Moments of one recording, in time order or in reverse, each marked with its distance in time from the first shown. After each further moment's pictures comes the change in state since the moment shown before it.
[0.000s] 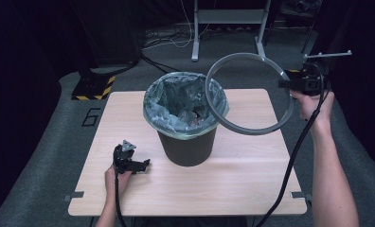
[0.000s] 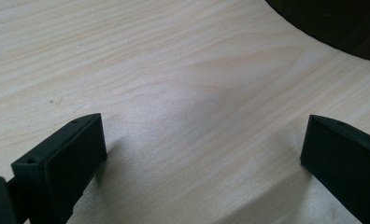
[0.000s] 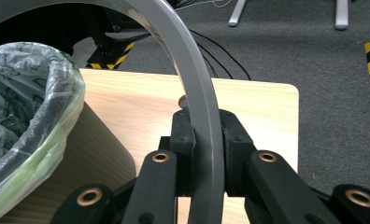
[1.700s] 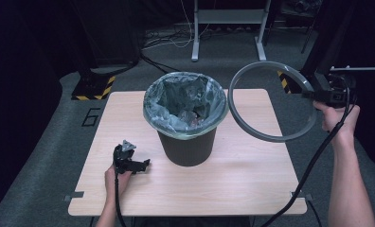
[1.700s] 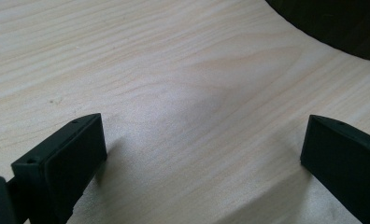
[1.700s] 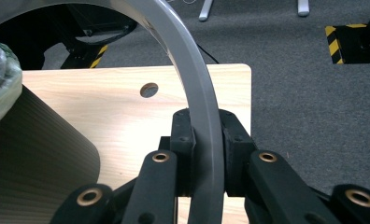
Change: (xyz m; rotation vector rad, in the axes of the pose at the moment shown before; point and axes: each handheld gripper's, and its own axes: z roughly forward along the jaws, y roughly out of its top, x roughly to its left) left arm 0.000 0.000 0.000 0.000 0.000 0.000; right arm -0.054 -0.031 -0.025 0.003 -0.091 0.072
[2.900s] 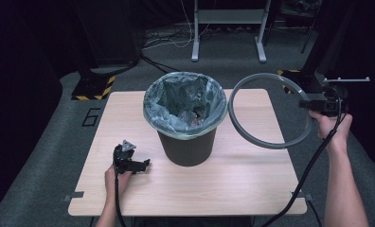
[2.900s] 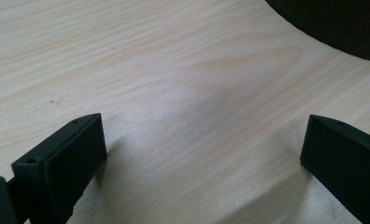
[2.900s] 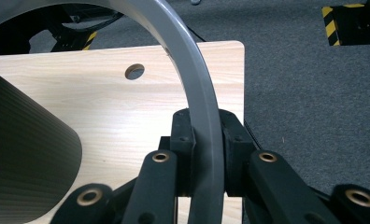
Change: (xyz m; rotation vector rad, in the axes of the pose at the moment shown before) left arm 0.000 0.000 0.000 0.000 0.000 0.000; right arm -0.014 -0.026 0.027 0.049 -0.025 0.013
